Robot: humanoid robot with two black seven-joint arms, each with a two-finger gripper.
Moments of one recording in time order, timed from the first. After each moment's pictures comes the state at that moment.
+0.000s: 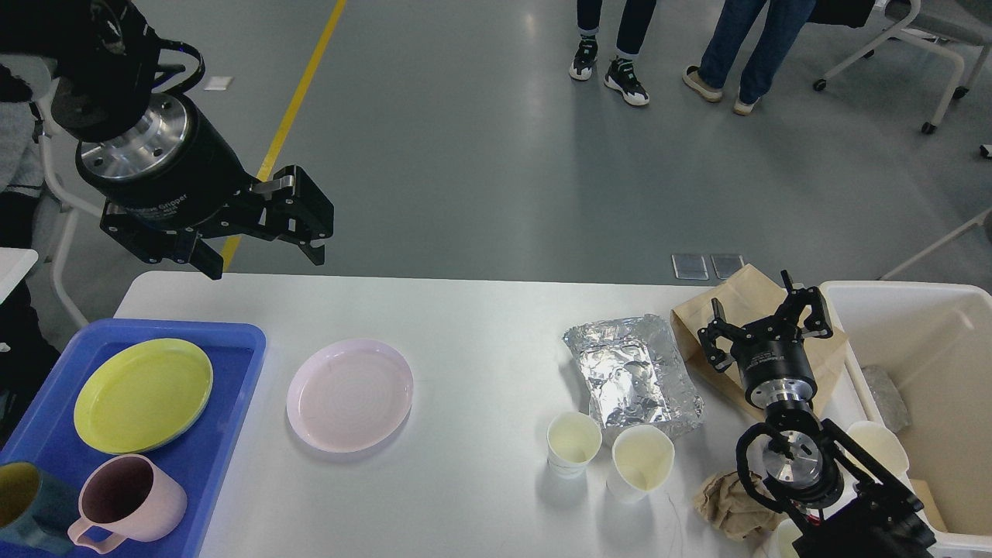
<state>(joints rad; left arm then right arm) -2.64 0.14 1.56 -1.60 -0.29 -0.79 -0.07 0.27 -0.15 1.14 0.91 -0.15 0.12 0.44</state>
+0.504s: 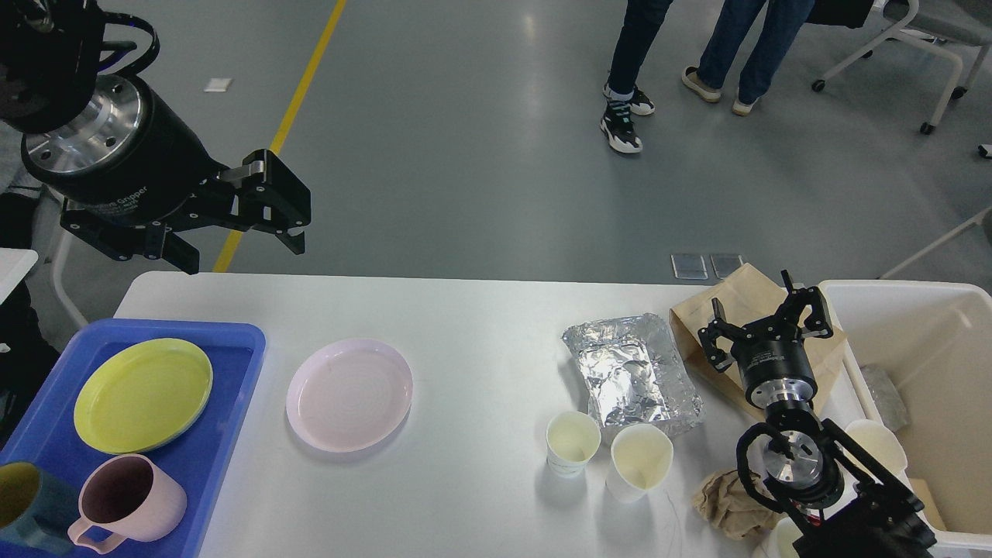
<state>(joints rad) -2.66 0.18 1.61 -1.65 -0.29 -0.77 -0.10 0.27 -0.15 1.14 0.91 -0.15 0.12 0.43</state>
